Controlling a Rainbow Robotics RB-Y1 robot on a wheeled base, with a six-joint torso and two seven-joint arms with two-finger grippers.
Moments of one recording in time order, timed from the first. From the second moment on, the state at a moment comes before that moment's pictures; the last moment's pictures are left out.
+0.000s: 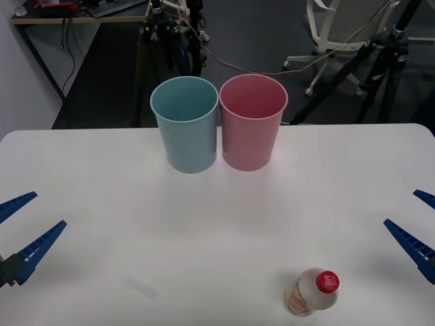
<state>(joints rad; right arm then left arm) 0.35 -0.40 -0.52 -1.66 0.96 -1.22 0.00 0.35 0.40 0.52 -1.66 -0.96 -1.22 0.00</state>
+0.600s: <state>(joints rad) 0.35 -0.42 -0.54 -1.67 0.95 -1.24 0.02 0.35 0.40 0.52 -1.66 -0.96 -1.22 0.00</state>
